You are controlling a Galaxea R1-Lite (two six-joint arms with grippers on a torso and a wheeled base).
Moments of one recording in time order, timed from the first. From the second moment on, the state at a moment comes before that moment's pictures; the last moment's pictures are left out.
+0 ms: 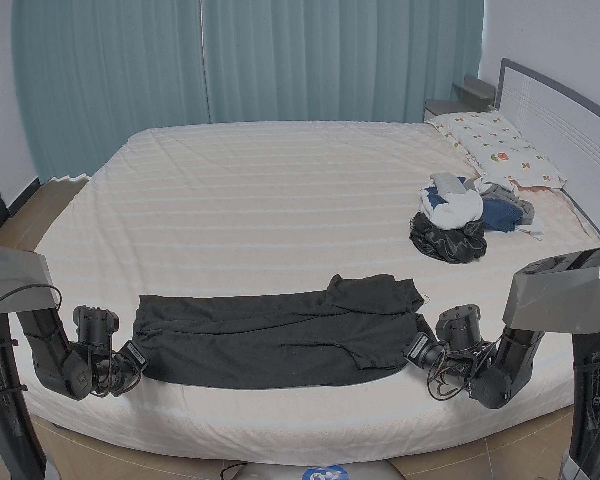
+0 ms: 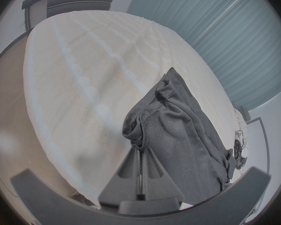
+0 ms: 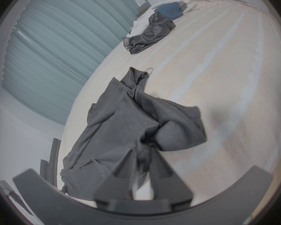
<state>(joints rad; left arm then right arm) 0.01 2.20 -0.42 -0.92 0.01 -0.85 0.42 2.35 -0.59 -1.13 -0.13 0.96</state>
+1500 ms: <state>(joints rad) 0.12 2.05 -0.37 -0.75 0.04 -0.56 0.51 2.17 -0.47 -0.90 -0.13 0.83</state>
